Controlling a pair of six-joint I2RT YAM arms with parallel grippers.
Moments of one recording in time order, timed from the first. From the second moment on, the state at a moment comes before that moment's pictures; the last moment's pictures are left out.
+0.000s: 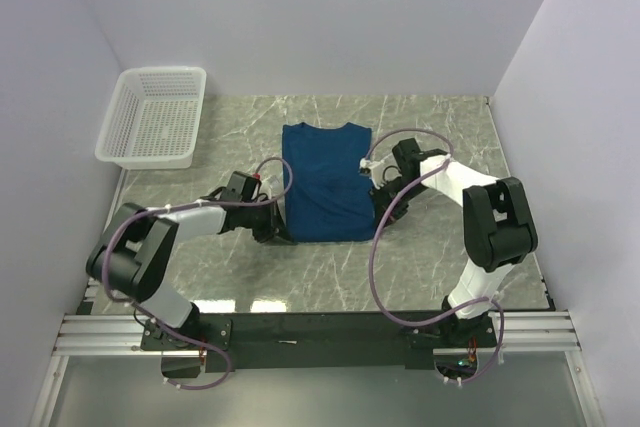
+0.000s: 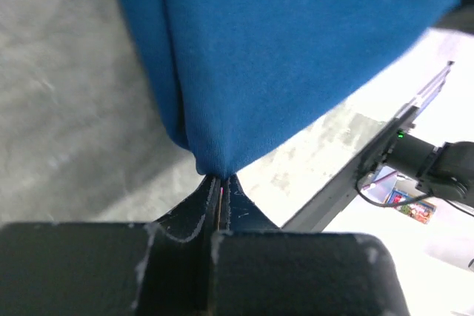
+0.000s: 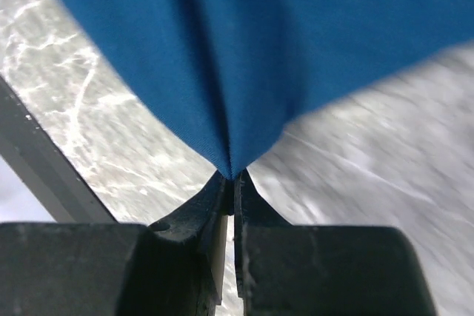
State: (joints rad) left arm -0.43 1.58 0.68 -0.09 0.58 -0.65; right arm 0.27 1.75 1.10 -0.80 -0.59 -0.46
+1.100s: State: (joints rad) left arm -0.36 1.45 0.79 -0.15 0.46 -0.63; right arm 0.13 1.63 1.16 -0.88 -0.62 -0.54
